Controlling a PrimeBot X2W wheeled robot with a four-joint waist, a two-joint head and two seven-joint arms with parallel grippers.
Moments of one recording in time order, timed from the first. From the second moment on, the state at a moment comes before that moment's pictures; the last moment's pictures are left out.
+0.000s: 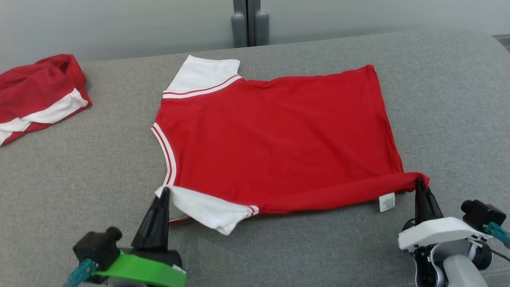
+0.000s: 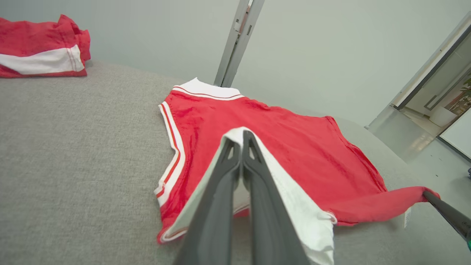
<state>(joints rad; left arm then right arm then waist) 0.07 0.14 -0.23 -0.01 -0.53 -0.09 -0.17 -0.14 -0.05 -0.09 0.46 0.48 0.13 -0.26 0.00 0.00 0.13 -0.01</state>
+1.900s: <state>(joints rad) -0.09 0.12 -0.16 0.25 -0.49 -0.13 -0.07 -0.19 -0.05 -0.17 0.33 0.23 0.13 -0.26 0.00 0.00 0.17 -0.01</state>
